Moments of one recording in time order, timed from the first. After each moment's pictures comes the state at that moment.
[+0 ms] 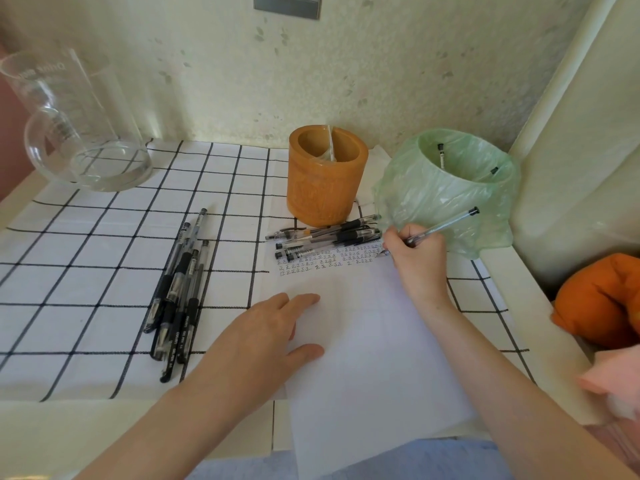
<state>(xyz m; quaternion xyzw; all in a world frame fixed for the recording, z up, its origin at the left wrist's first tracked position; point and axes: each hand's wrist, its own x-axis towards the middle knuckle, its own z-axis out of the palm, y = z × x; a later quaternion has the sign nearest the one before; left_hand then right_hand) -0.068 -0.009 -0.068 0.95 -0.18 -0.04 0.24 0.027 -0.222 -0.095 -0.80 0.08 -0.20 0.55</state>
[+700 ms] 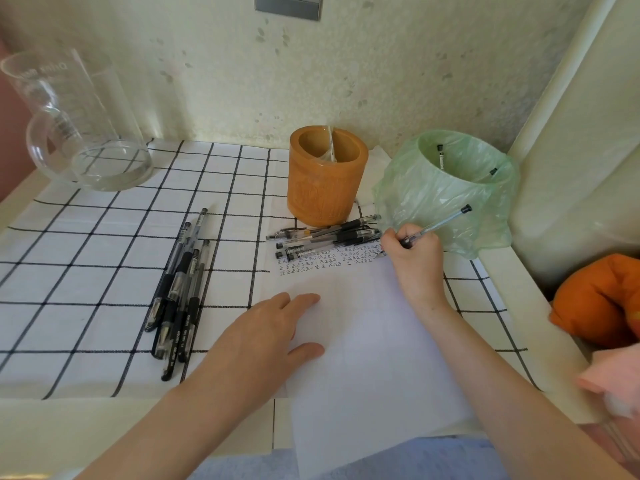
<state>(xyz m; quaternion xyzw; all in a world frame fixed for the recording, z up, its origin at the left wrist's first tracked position) -0.068 -0.010 -0.067 0.95 -0.19 -0.05 0.23 0.026 -0.221 -0.096 -0.81 0.04 -0.21 0.54</state>
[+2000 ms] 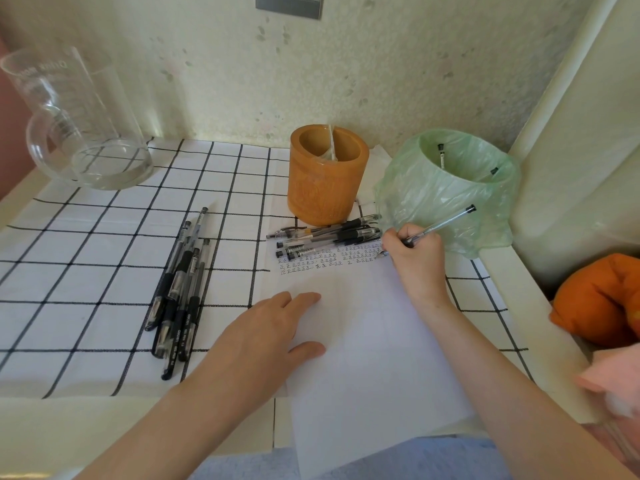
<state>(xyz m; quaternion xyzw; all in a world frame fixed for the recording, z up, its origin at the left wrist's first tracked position) -0.068 -0.011 -0.064 0.96 -0.19 -0.07 0.21 0.029 -0.224 -0.100 -0.82 0.04 -0.21 0.54</state>
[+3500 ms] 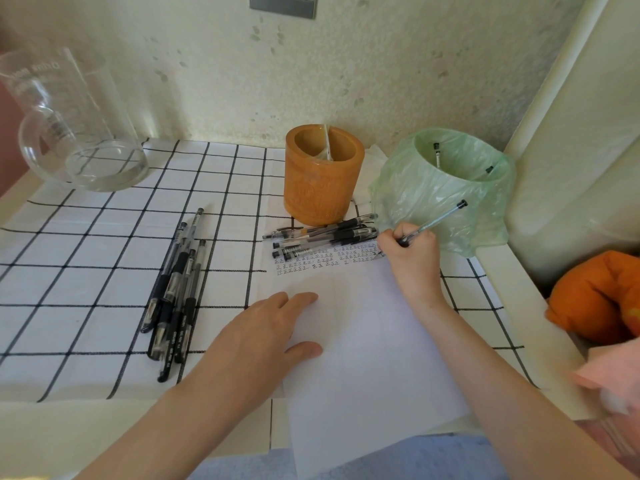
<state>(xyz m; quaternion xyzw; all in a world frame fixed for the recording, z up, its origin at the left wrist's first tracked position) -0.067 -0.011 -0.067 0.96 -0.19 -0.06 0.21 0.026 -0.220 -0.094 -0.82 0.03 -0.21 0.53</state>
